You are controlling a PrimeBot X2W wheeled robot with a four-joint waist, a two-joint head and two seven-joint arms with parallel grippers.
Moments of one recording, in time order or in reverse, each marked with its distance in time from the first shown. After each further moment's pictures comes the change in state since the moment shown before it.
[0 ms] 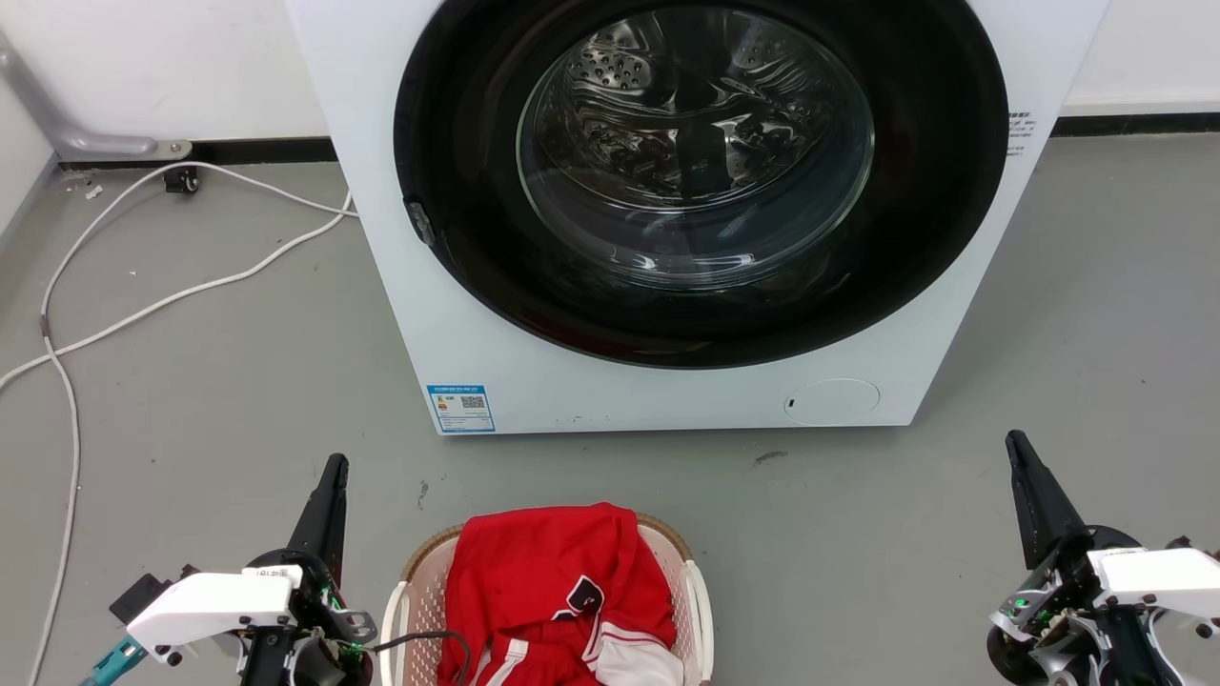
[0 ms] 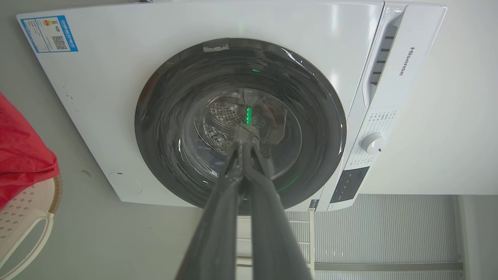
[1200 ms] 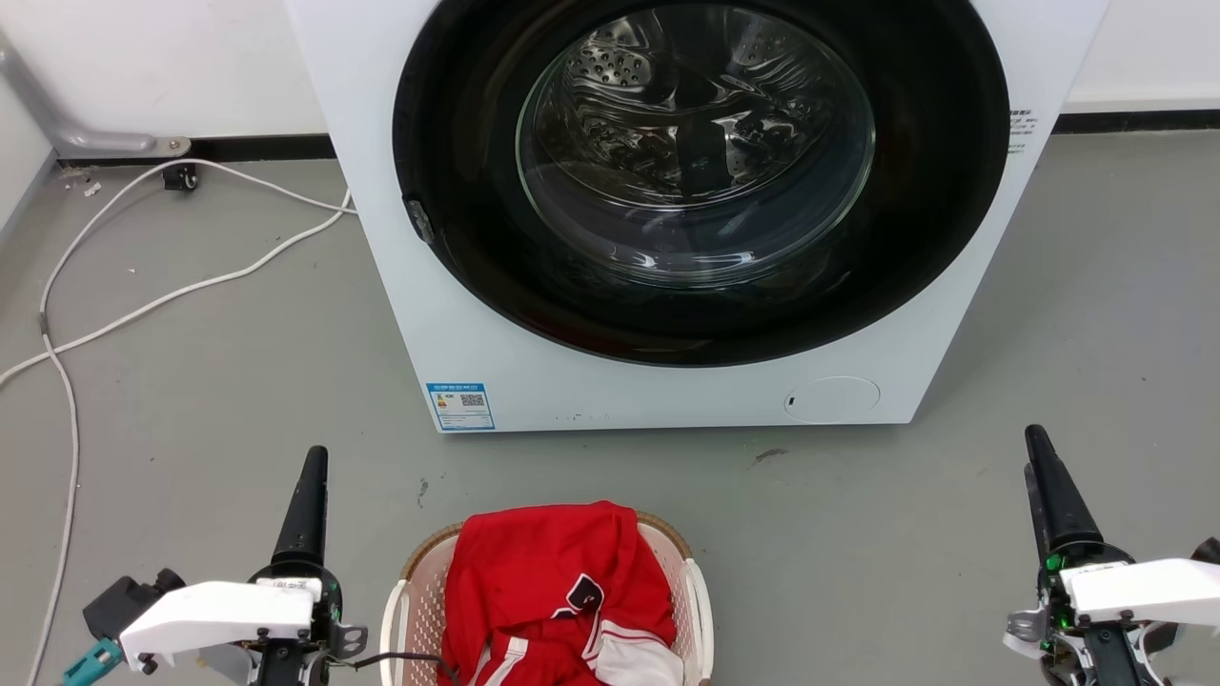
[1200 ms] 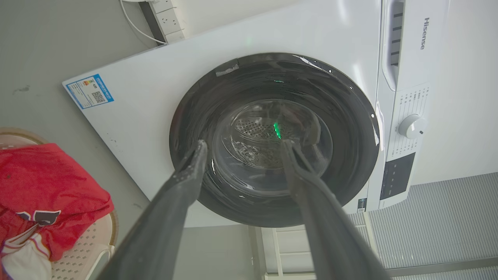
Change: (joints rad) left arm 0.035 -0.004 0.003 -0.040 0.252 0.002 -0.089; right arm 0.043 0.002 0.001 -0.049 -0.308 0.000 -0.090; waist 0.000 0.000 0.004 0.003
